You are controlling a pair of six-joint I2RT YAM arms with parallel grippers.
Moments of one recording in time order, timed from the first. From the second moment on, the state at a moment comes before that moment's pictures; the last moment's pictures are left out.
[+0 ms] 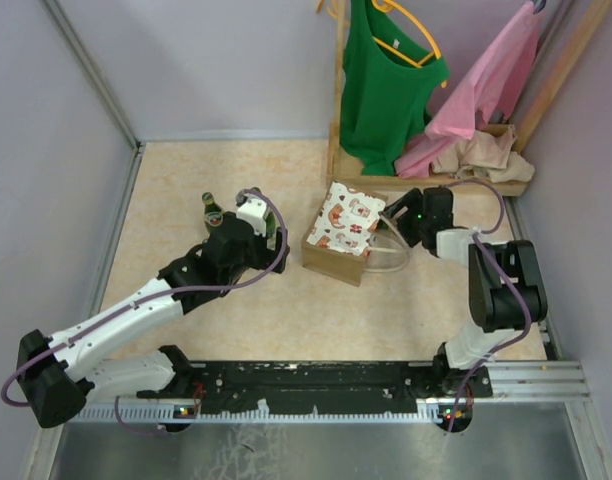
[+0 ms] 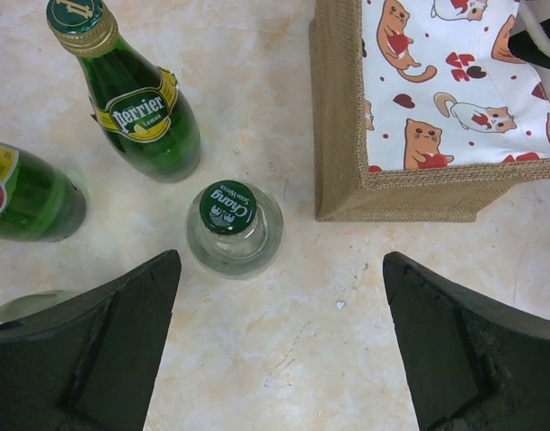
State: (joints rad) left arm -0.85 1.07 0.85 -0.27 -0.37 -0.27; right arm 0.08 1.63 0.78 0.18 -0.18 0.97
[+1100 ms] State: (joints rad) left arm -0.85 1.14 0.85 -0.27 -0.36 -0.28; right arm 0.13 1.88 0.93 0.34 -0.18 1.04
